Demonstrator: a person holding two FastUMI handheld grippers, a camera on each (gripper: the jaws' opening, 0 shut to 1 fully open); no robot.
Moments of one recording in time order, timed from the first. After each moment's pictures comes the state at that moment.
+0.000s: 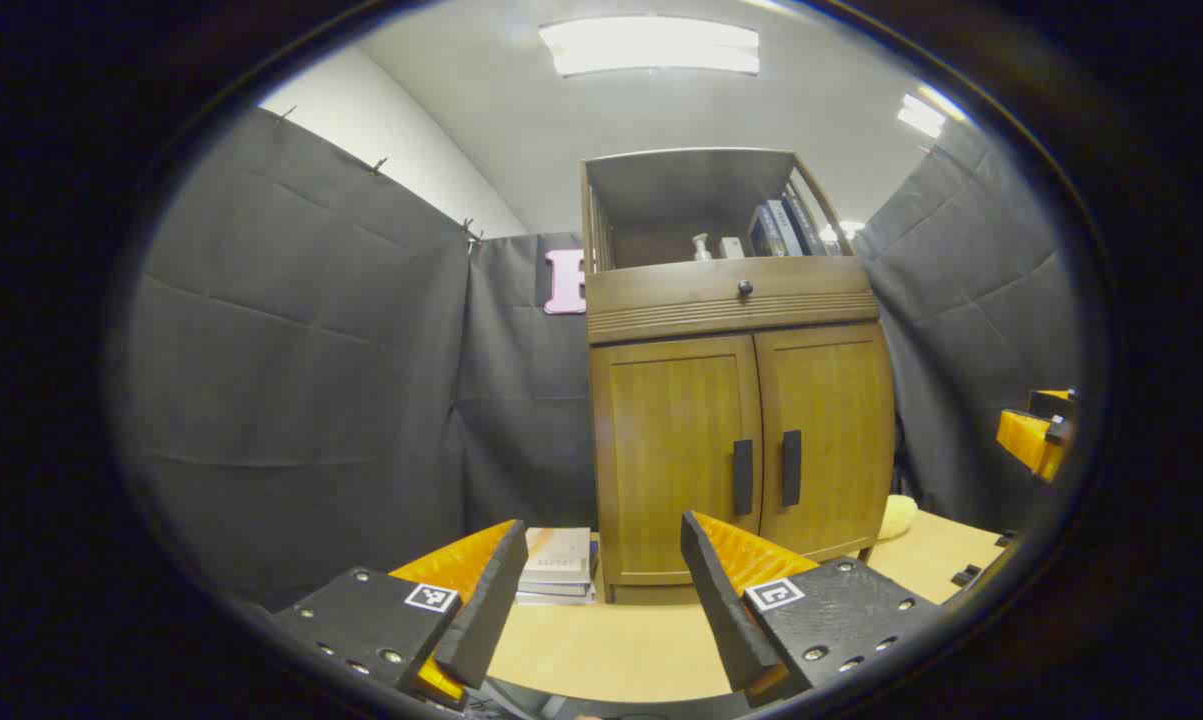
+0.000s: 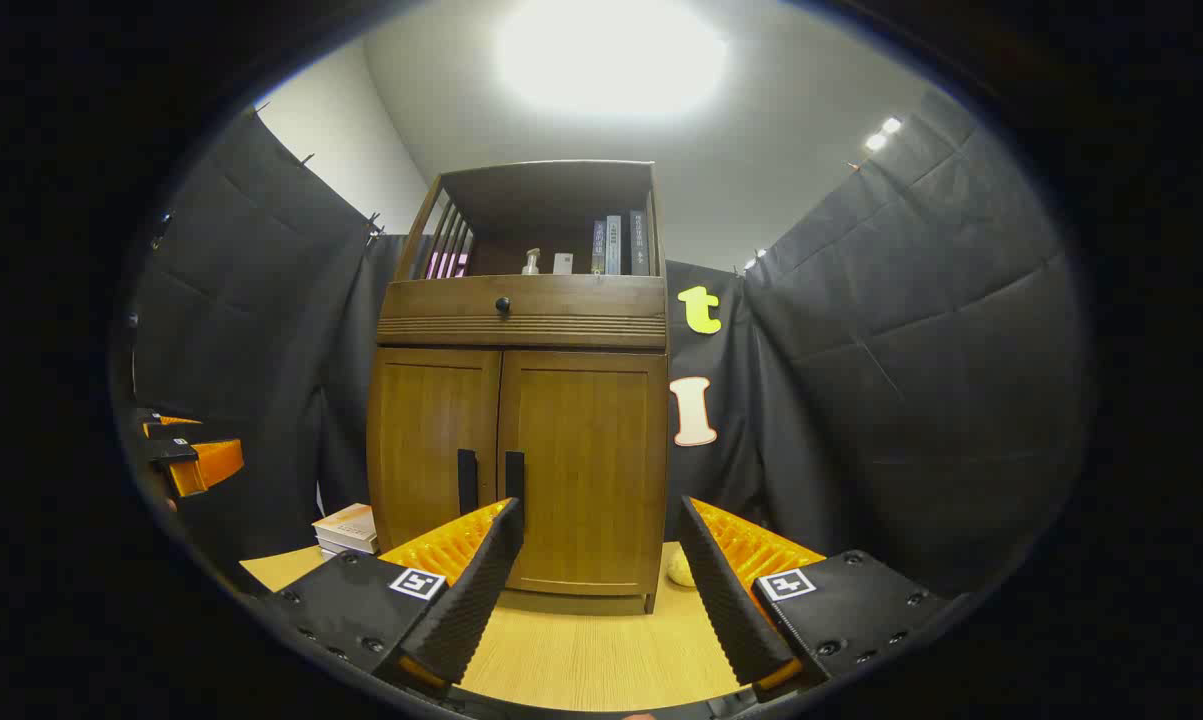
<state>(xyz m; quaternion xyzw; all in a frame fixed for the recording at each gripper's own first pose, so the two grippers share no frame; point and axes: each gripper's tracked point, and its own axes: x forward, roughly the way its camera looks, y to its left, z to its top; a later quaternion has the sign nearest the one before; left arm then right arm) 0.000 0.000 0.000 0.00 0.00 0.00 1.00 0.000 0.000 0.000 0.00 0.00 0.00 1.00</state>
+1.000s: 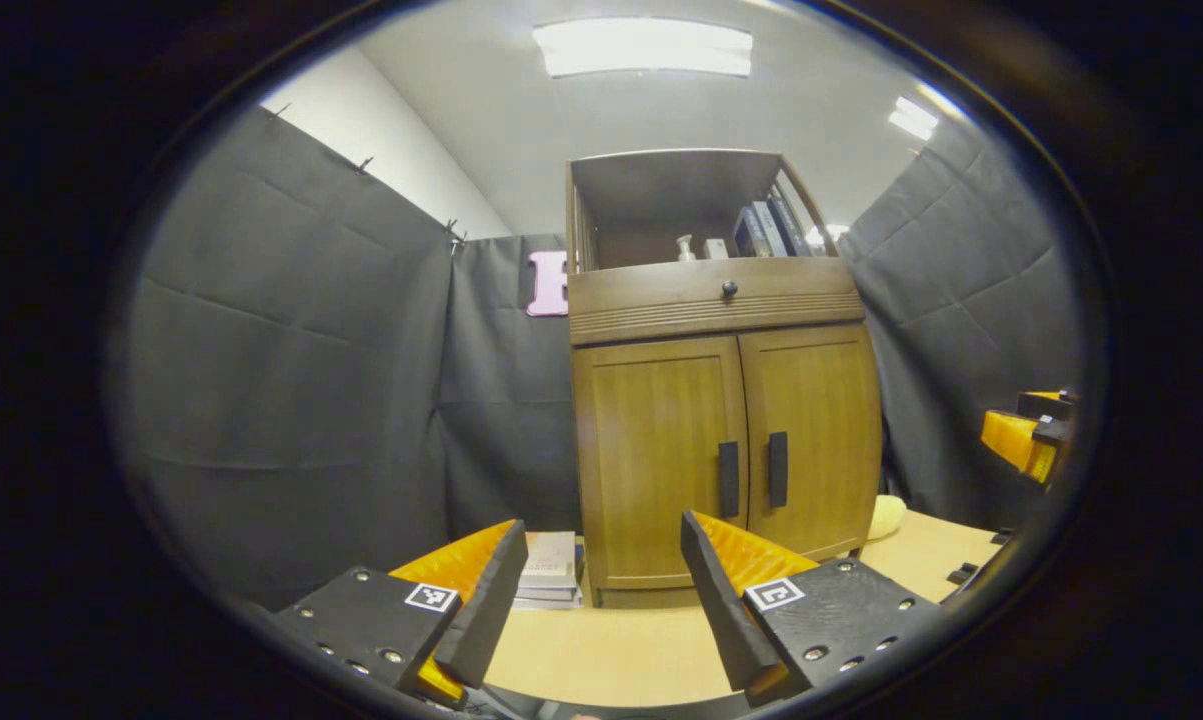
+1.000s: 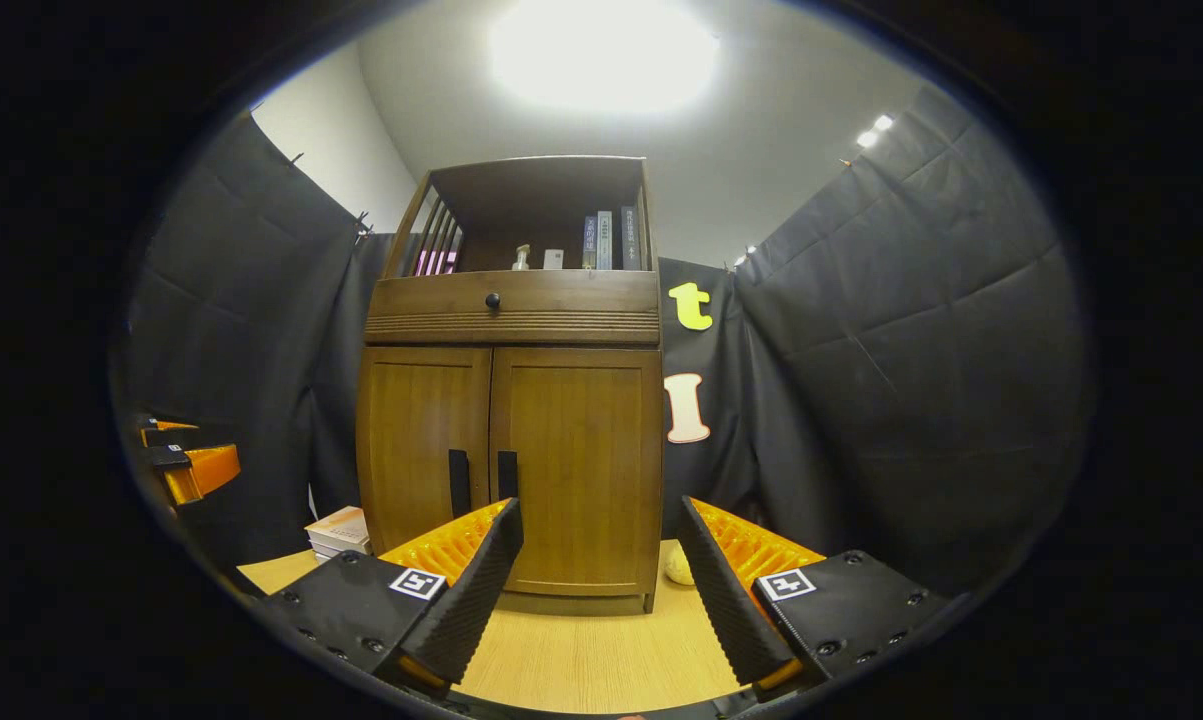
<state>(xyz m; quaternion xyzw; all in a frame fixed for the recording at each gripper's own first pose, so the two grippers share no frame) 0.006 -0.007 0.000 0.00 -0.01 -0.03 1.00 0.013 0.005 -0.002 0.01 0.00 -0.01 1.00</state>
